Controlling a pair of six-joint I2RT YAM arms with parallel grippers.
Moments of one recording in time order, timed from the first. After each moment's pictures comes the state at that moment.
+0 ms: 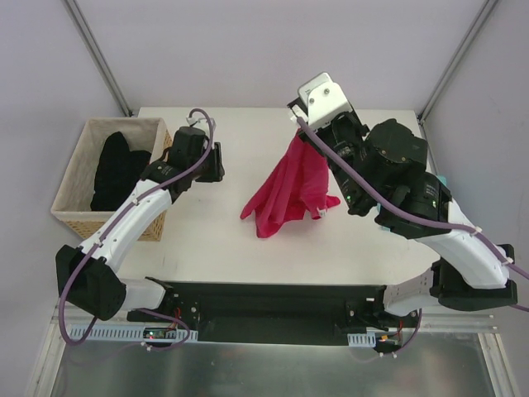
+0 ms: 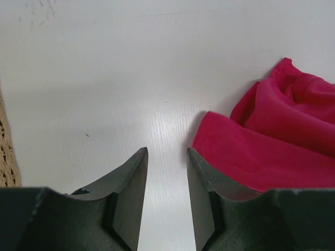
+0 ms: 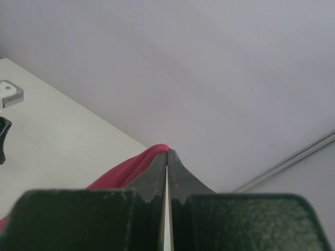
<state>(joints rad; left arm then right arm) -0.40 1.30 1.17 -0.55 -0.03 -0.30 1.30 1.40 2.08 -0.54 0.96 -0.66</state>
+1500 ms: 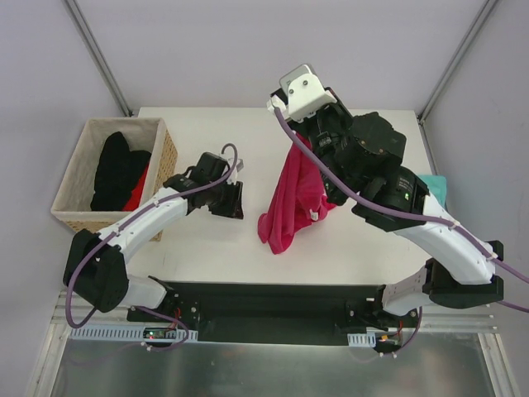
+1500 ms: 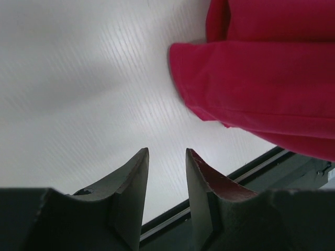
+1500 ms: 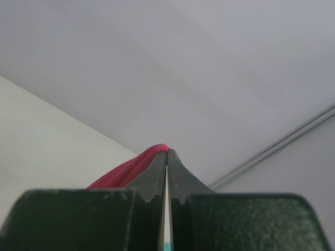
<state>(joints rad) -0.50 1.34 1.01 -0.62 0.26 -0.33 1.26 1.45 2.06 -0.38 1.02 -0.82</state>
